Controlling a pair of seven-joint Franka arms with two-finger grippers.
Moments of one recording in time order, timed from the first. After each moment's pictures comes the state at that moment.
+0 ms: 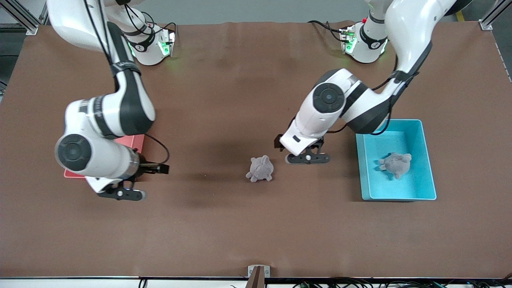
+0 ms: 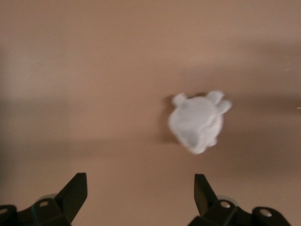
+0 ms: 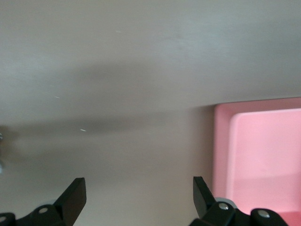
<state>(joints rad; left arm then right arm) -0.06 0.65 -0.73 -1.51 0.38 2.10 -0.81 0.41 0.56 -0.28 -1.28 0.18 1.65 0.23</state>
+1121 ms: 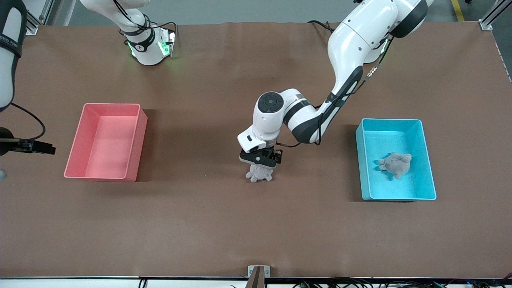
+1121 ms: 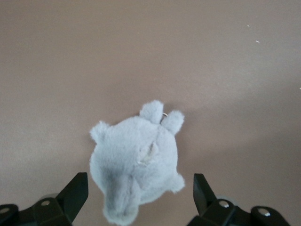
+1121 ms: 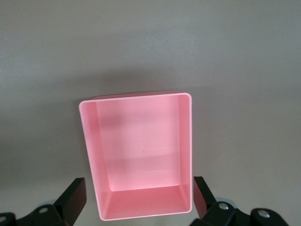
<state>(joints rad) -0.48 0.82 -0.34 -1.44 0.46 2.42 -0.73 0.10 0.40 -0.33 -1.28 0.06 1.51 -0.12</state>
